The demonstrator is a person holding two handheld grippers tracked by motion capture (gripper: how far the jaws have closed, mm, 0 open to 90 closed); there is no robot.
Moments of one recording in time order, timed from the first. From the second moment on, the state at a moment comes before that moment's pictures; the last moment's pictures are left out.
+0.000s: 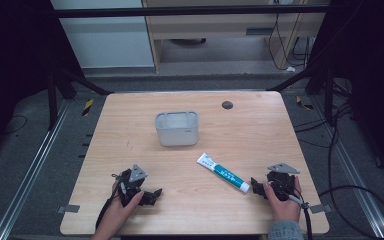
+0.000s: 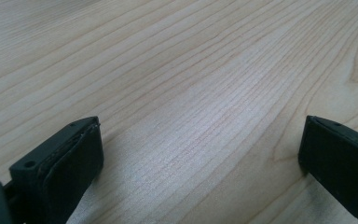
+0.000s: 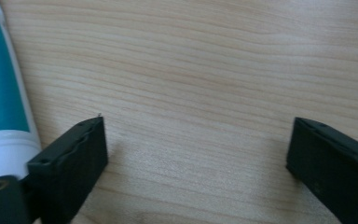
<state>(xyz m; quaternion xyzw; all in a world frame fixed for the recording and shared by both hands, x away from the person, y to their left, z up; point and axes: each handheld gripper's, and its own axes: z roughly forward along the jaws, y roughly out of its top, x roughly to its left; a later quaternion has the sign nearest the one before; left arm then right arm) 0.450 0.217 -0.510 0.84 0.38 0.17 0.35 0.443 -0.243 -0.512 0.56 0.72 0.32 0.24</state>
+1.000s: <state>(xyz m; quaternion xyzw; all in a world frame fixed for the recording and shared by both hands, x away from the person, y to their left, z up) 0.450 0.217 -0.510 0.84 0.38 0.17 0.35 0.476 -0.128 -0.427 0.40 0.85 0.25 0.25</state>
